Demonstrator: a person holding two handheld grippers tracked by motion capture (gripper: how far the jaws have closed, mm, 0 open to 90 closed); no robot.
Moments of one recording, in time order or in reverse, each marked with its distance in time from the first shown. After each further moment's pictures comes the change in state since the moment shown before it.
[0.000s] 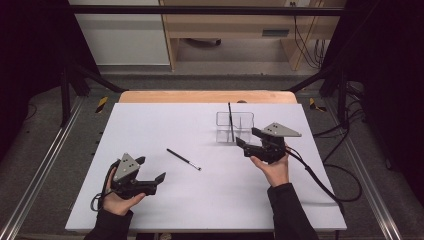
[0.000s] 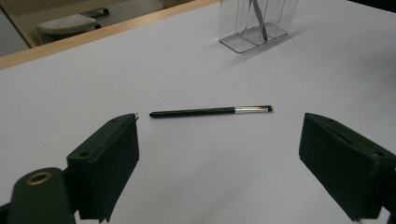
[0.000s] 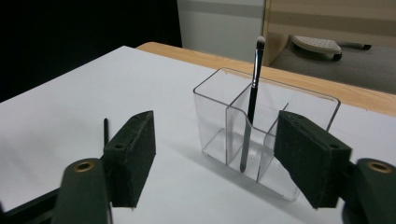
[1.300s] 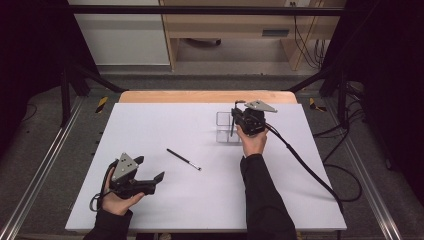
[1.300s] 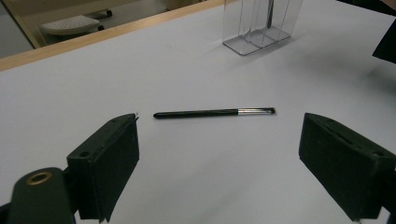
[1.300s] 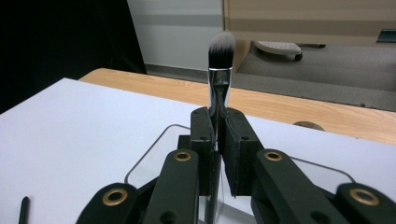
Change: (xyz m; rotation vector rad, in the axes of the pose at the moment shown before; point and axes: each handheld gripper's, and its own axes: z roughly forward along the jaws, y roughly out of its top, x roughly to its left) left arm 0.002 0.000 -0.002 -0.009 0.008 -0.008; right arm -0.022 0.028 0.094 -0.033 -0.162 0.090
